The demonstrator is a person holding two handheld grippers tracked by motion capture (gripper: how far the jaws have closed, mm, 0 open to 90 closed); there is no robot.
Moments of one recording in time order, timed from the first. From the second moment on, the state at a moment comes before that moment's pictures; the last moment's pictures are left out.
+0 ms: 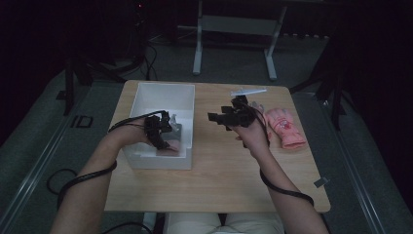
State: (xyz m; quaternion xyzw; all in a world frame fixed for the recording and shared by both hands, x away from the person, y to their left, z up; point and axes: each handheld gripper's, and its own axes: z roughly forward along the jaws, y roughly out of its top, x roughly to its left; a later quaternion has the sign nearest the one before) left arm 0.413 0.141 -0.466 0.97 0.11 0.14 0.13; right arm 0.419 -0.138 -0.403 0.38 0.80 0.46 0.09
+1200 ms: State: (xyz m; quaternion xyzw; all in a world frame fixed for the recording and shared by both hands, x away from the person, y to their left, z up) left arm 0.373 0.021 -0.400 0.91 0.24 0.18 0.30; right arm 0.376 -0.277 -0.426 0.39 0.78 0.46 0.14
